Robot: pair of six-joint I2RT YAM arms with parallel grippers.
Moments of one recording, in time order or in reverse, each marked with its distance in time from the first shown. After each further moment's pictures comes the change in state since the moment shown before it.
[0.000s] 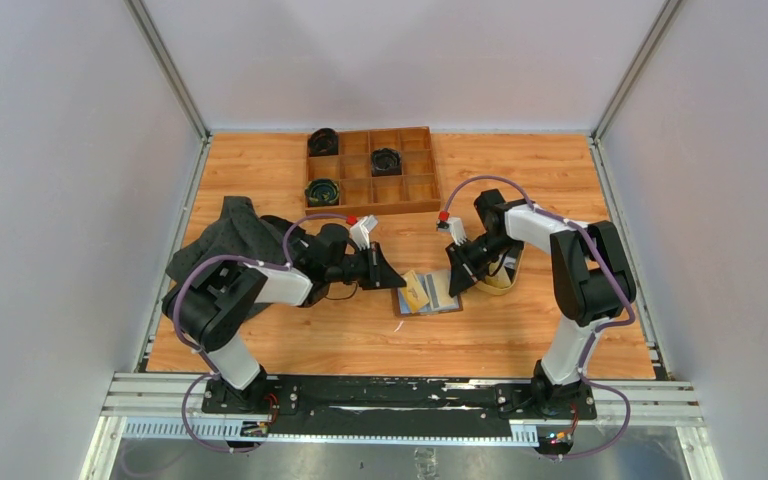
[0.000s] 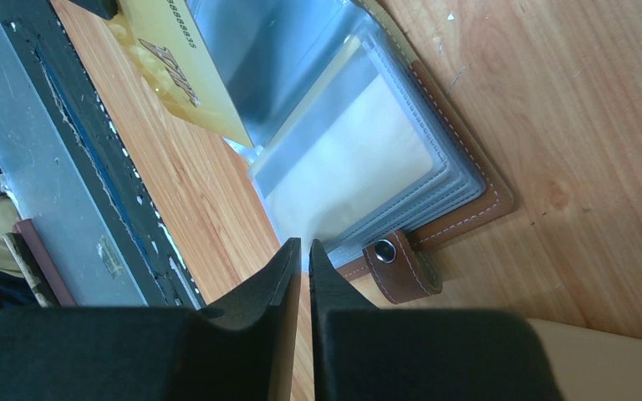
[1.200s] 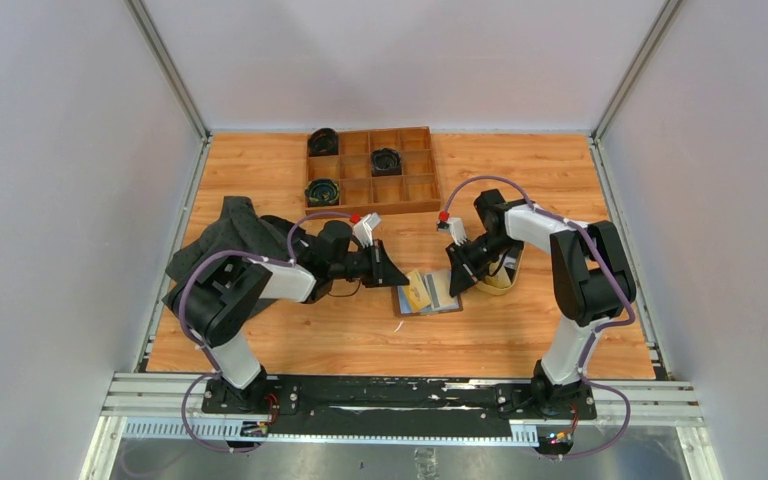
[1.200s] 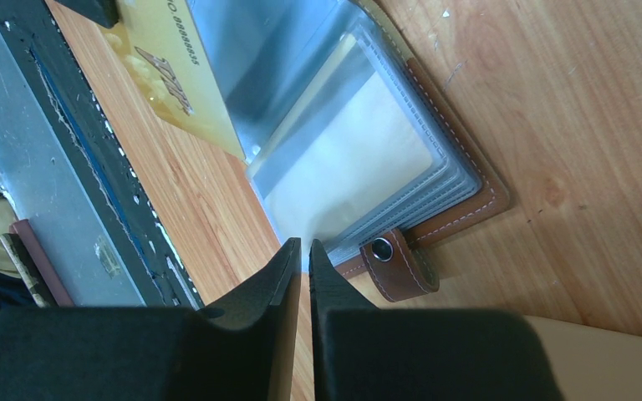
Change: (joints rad) left arm 0.000 0.040 0.037 -0.002 0.026 -0.023; right arm 0.000 0.000 0.000 0.000 0.009 0.001
